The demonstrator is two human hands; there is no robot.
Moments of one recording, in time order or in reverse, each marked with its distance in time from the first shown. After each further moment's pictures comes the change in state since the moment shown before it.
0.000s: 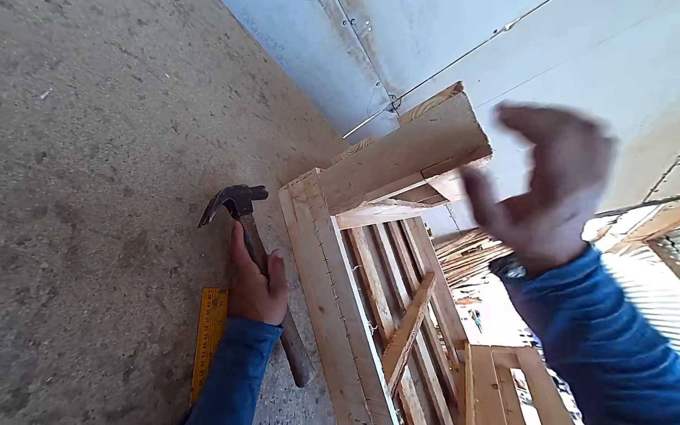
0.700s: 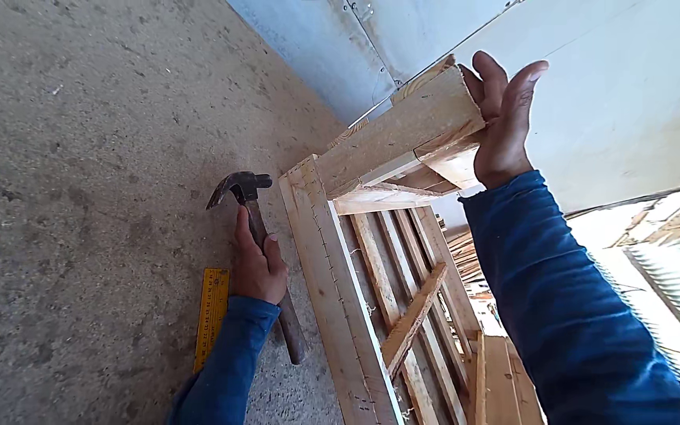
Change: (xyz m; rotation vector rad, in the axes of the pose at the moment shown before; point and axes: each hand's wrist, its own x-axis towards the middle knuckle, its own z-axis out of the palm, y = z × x) left_hand -0.005 0.008 0.003 0.051 -0.007 0.019; right_hand 0.021 0.057 0.079 1.083 -0.076 0.522
